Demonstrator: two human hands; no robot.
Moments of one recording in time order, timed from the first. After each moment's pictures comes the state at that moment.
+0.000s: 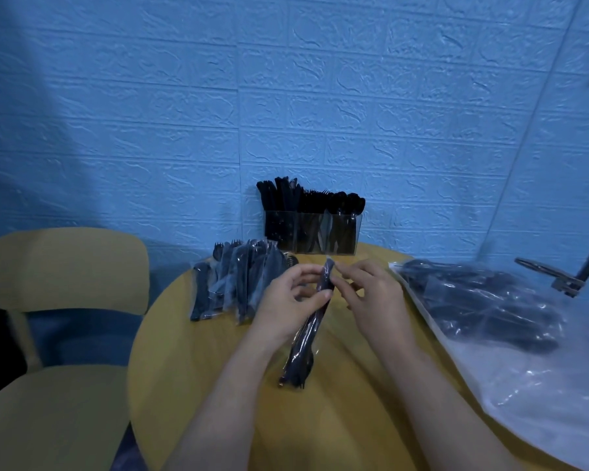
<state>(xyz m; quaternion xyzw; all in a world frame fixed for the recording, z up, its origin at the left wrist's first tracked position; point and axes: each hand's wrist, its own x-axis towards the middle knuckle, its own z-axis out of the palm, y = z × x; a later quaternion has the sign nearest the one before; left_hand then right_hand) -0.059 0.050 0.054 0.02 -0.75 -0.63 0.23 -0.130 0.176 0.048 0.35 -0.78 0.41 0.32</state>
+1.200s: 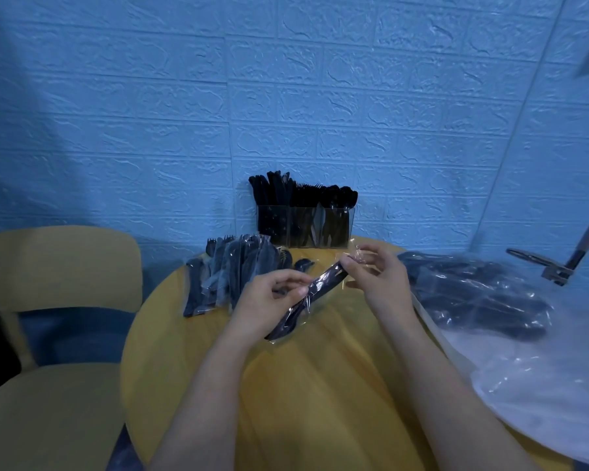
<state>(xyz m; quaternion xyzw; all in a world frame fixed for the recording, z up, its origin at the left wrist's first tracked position) -0.049 0.033 0.054 0.05 -0.81 -0.55 0.19 -0.136 0.185 0.064 0.17 -0.70 0.69 0.07</state>
